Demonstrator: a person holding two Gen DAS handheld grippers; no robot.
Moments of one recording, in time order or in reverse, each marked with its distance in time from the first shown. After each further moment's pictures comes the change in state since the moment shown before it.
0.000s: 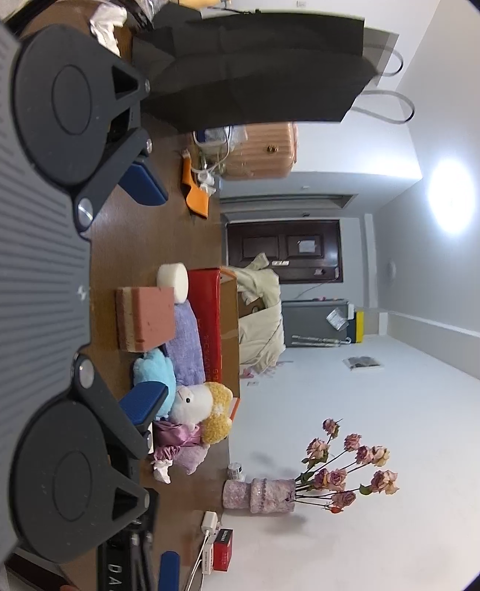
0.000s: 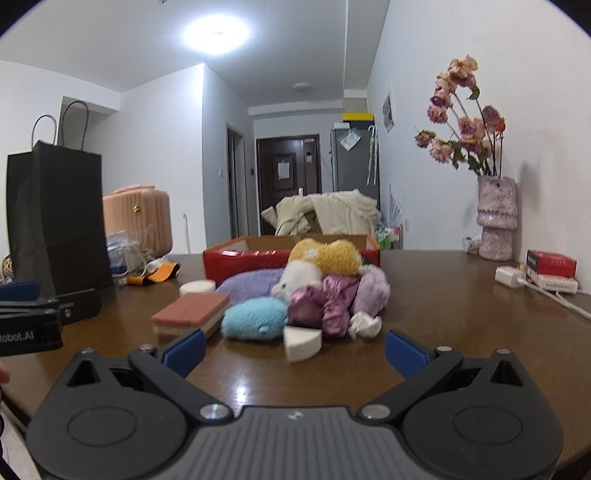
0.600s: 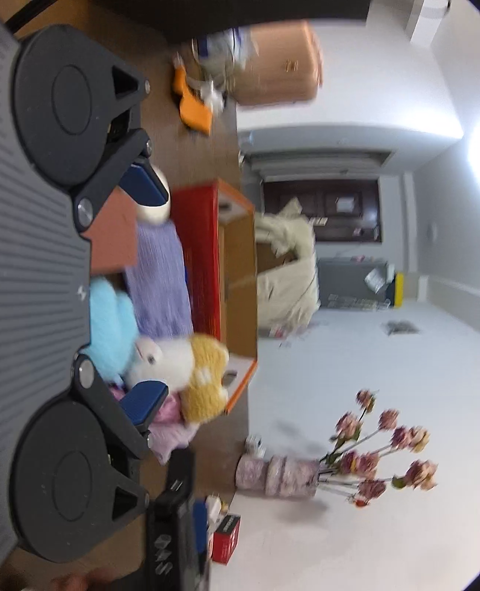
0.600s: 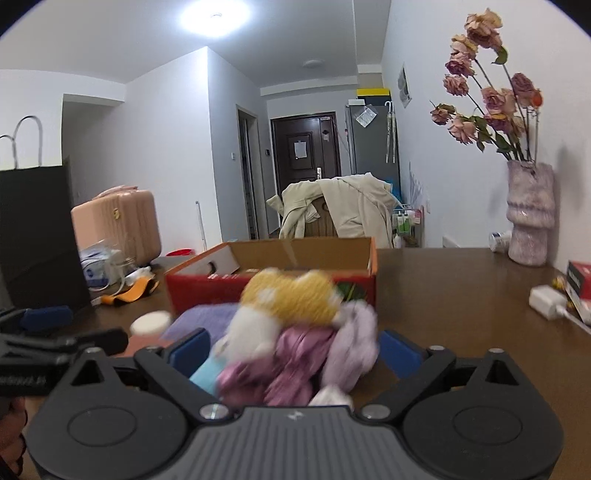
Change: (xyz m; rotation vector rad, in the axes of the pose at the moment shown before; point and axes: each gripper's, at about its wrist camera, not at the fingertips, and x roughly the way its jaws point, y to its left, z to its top) left arm 0.142 -0.054 0.048 0.002 0.152 -0.155; right arm 0.138 -0.086 0.078 0.021 0.122 0.126
